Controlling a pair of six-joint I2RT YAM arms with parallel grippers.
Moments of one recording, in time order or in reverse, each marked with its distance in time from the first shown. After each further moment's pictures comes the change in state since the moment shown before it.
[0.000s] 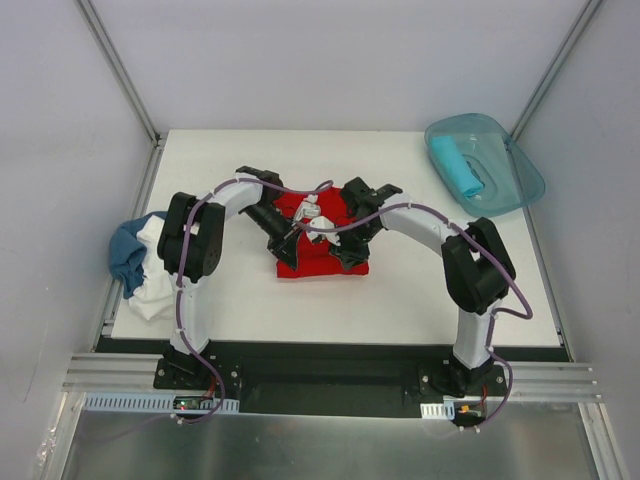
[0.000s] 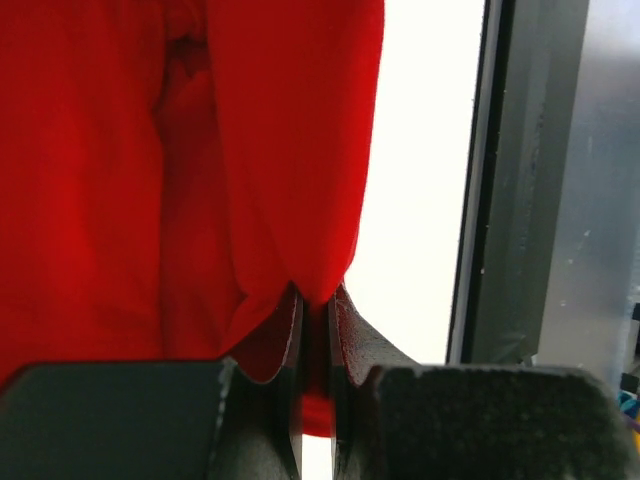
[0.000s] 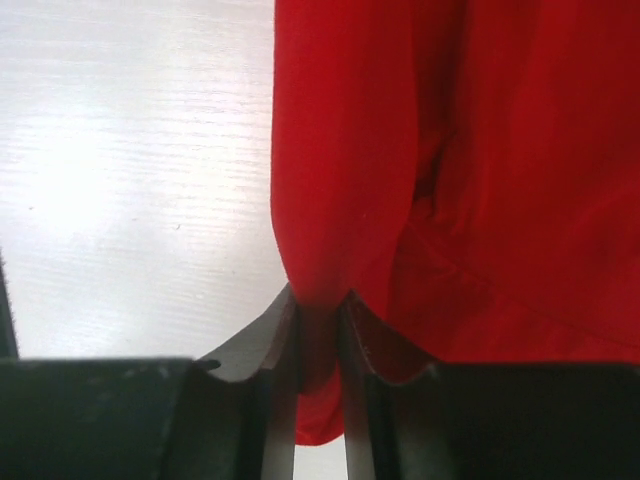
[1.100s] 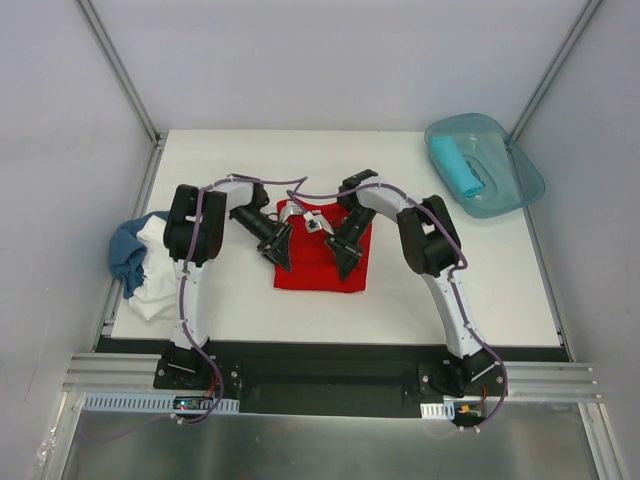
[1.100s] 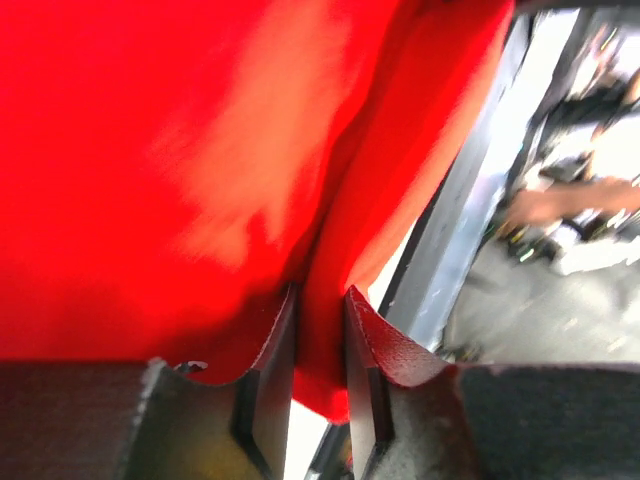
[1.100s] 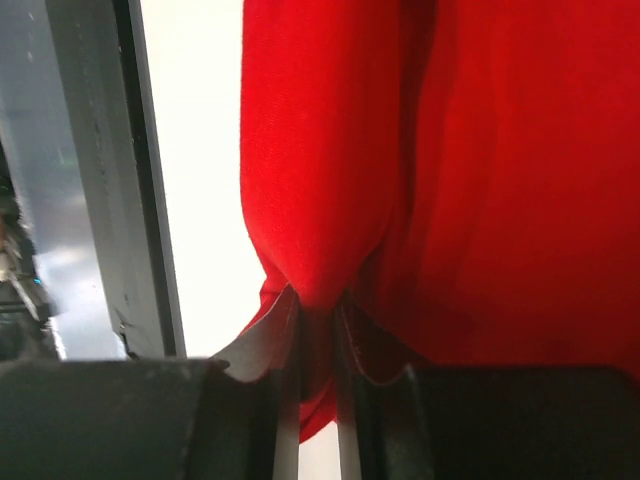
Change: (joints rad) left arm 0.075 0.183 0.026 -0.032 0.000 -0.370; right arm -0.099 0.507 0.491 -0.594 -0.298 -0.080
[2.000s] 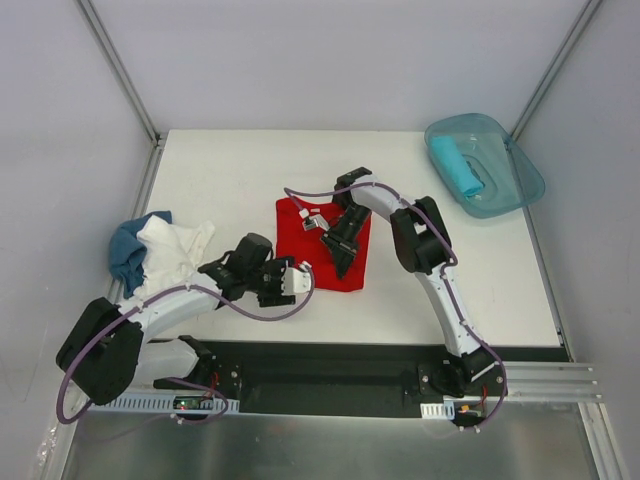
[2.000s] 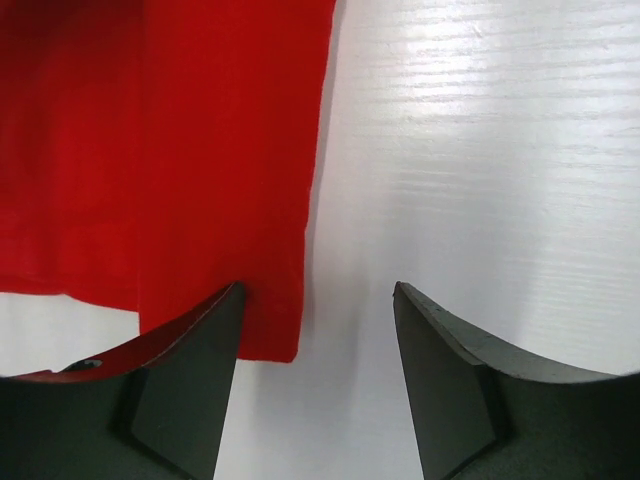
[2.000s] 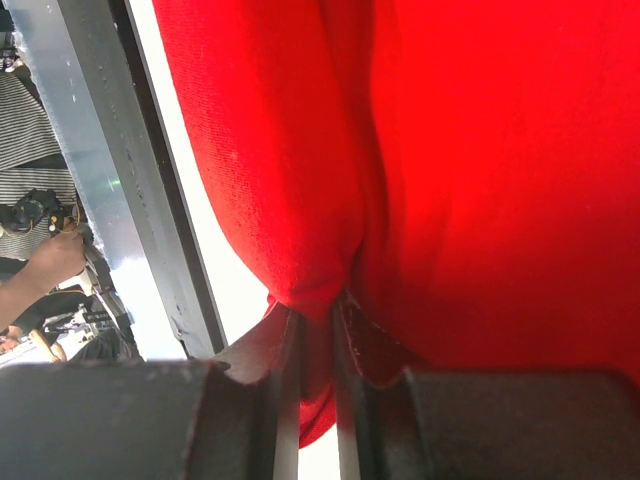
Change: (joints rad) left arm -0.336 -1.083 -1.014 0.993 -0.537 0.244; right arm 0.009 0.138 0.198 -0.122 0.013 0.174
